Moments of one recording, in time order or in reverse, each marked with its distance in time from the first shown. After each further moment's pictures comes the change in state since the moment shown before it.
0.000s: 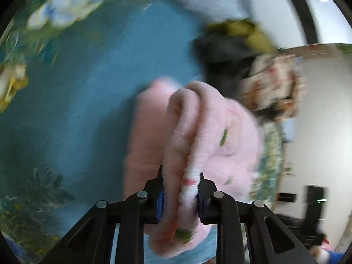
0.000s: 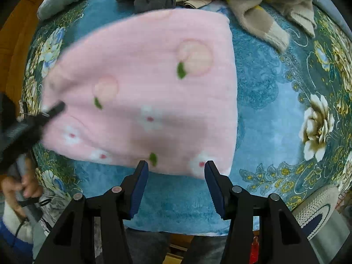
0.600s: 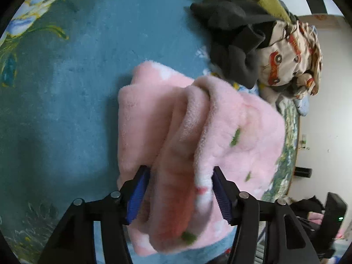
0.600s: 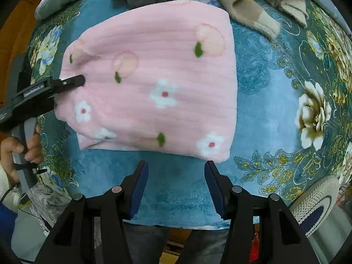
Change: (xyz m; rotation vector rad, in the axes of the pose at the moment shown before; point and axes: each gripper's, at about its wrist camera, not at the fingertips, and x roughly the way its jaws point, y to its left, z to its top) left arm 0.054 -0.017 0.045 0.132 0.150 0.041; right arm 0.002 -0.016 -0.028 0.027 0.011 -0.016
